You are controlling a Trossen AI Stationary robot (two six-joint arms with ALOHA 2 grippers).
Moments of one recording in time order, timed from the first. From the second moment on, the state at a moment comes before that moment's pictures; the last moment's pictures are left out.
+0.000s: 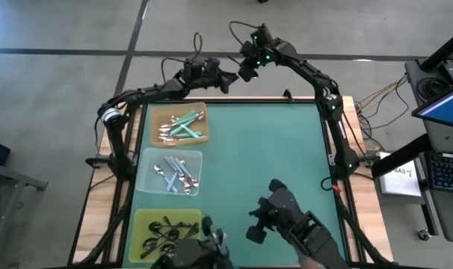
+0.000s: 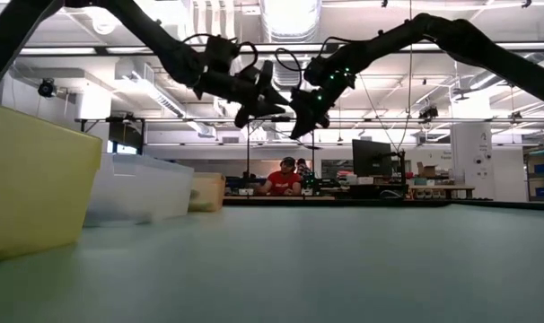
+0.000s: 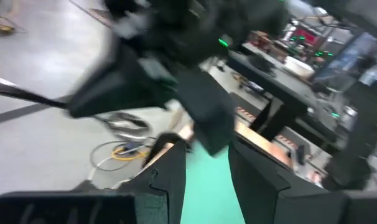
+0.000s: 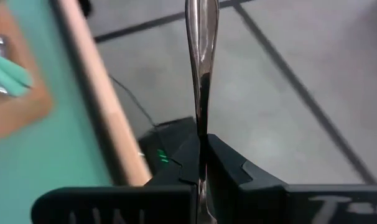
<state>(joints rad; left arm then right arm) 0.73 1.89 1.38 0.33 0.38 -0.36 -0.88 2.28 2.30 -0.77 -0.29 -0.34</state>
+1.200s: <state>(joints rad) 0.84 1.87 1.38 0.63 0.14 -0.28 -0.68 2.15 2.30 -0.48 0.10 -0.55</state>
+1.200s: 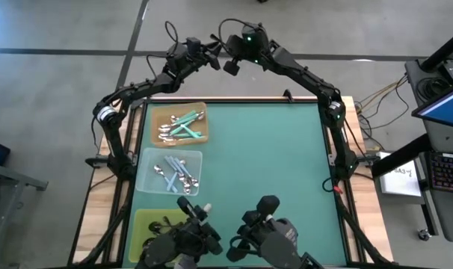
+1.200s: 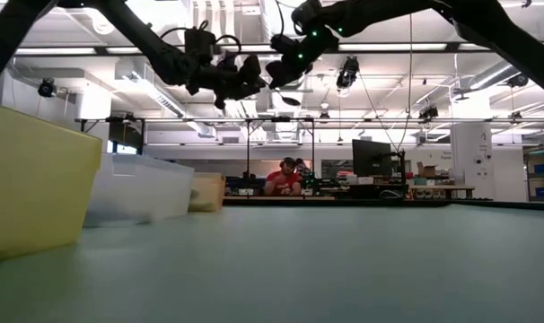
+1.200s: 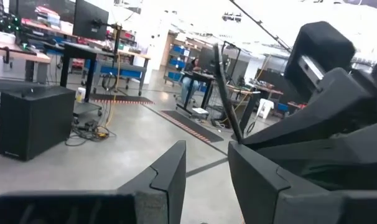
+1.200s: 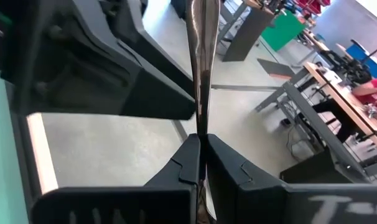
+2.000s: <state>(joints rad) 0.85 1.83 1.38 0.65 0.21 -0.31 -0.66 2.13 2.30 -0.49 0.10 -0.55</state>
